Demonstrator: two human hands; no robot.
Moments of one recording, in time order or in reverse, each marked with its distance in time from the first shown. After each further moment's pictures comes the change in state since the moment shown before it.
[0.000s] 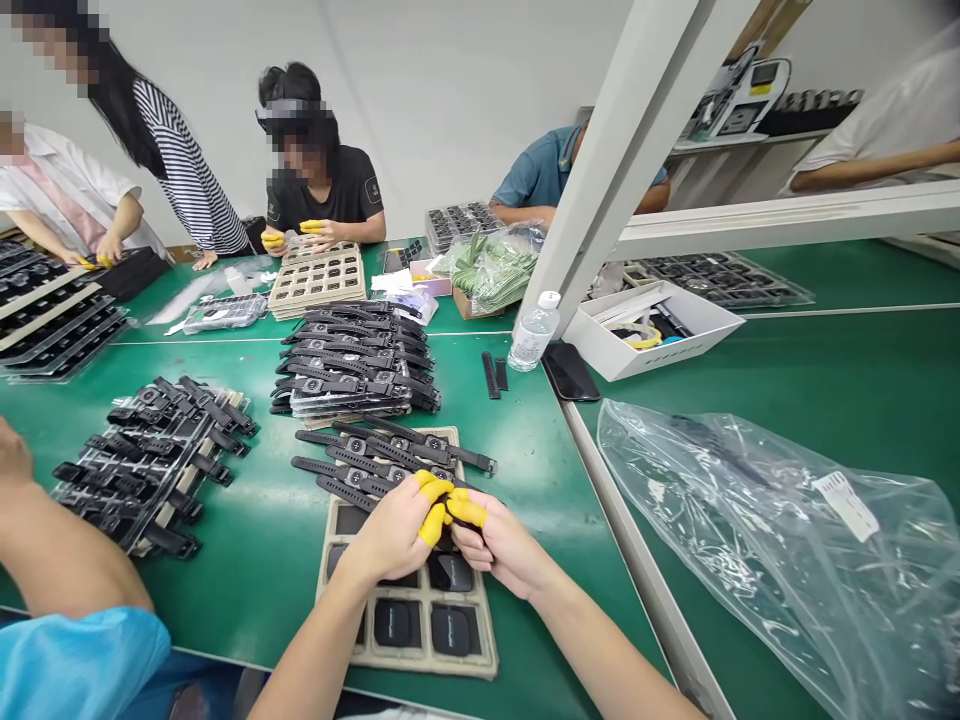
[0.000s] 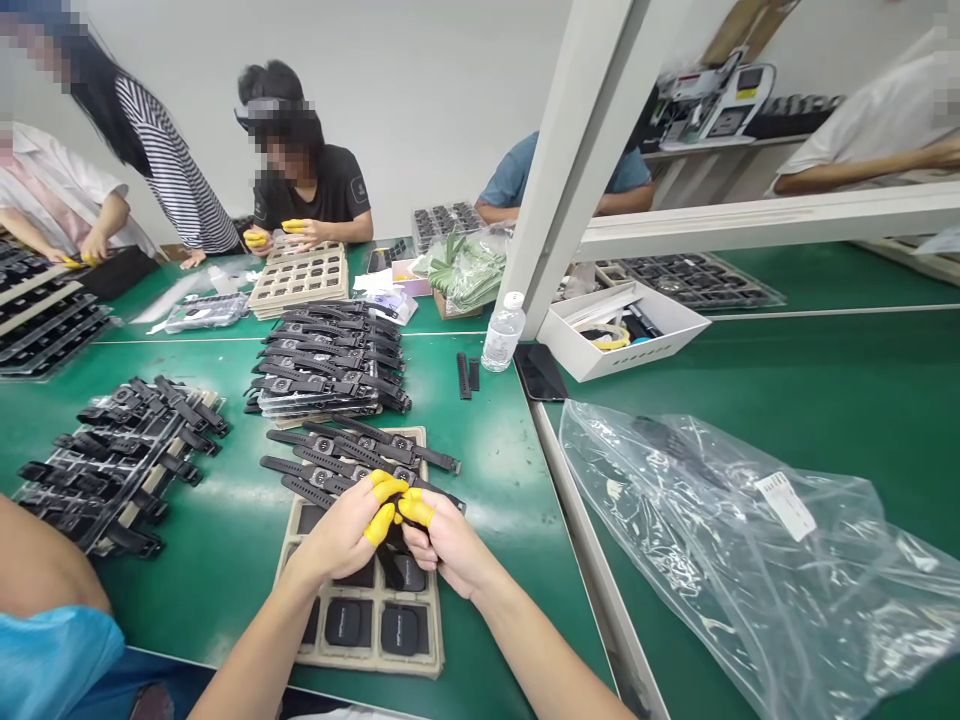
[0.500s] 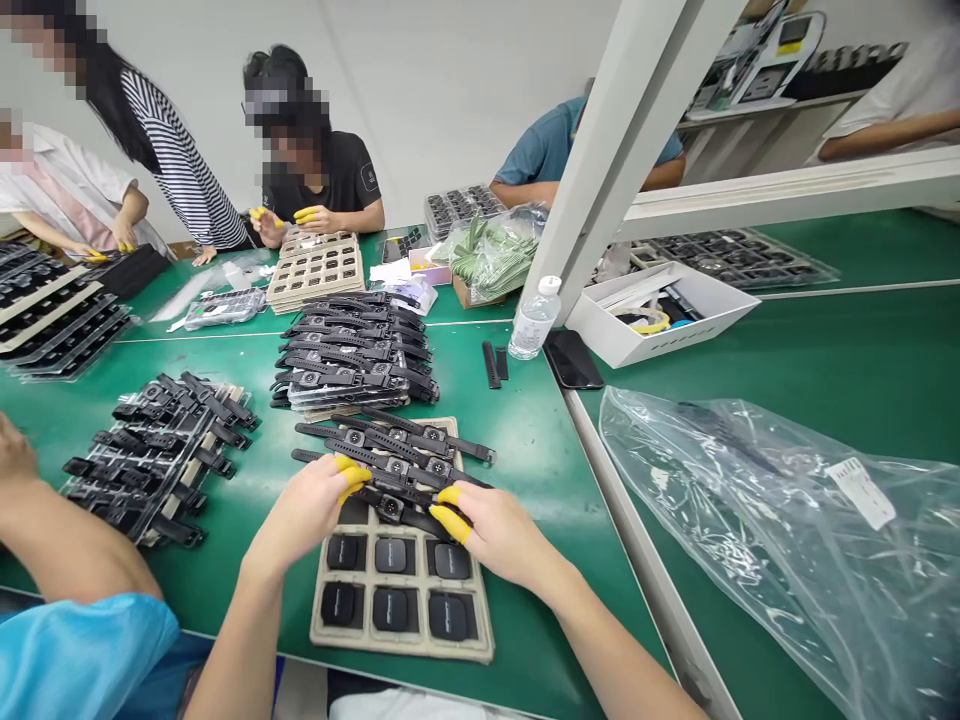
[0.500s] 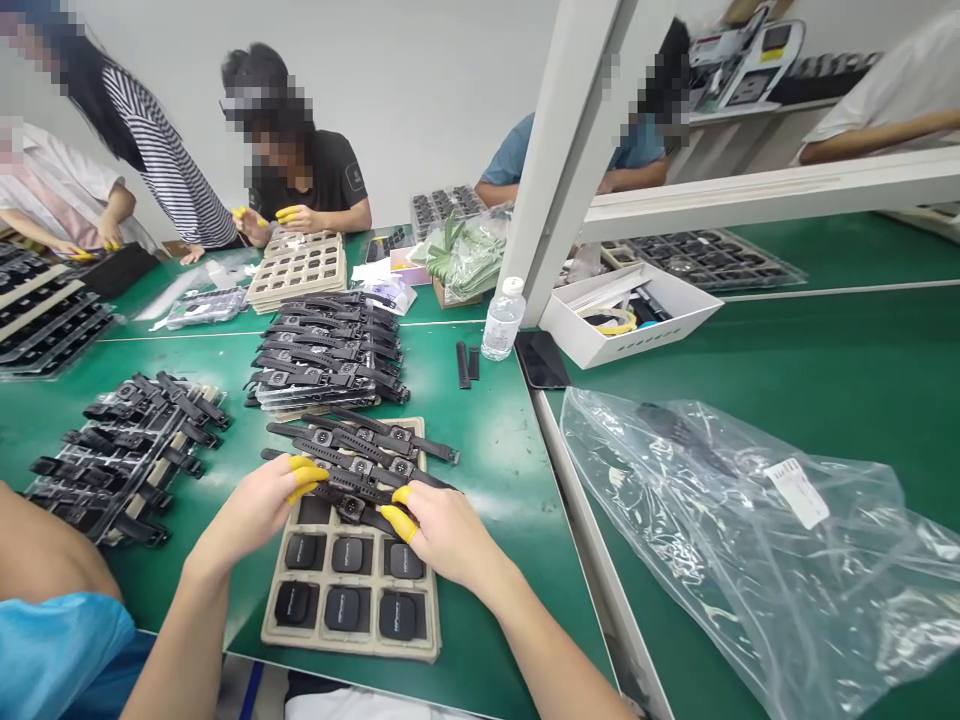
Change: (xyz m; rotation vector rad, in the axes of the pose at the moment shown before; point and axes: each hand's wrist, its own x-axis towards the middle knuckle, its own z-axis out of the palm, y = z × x) left_hand -0.044 -0.024 -0.090 0.361 -0.101 -0.215; right_hand -0.007 -0.010 -0.015 -1.344 0.085 -0.596
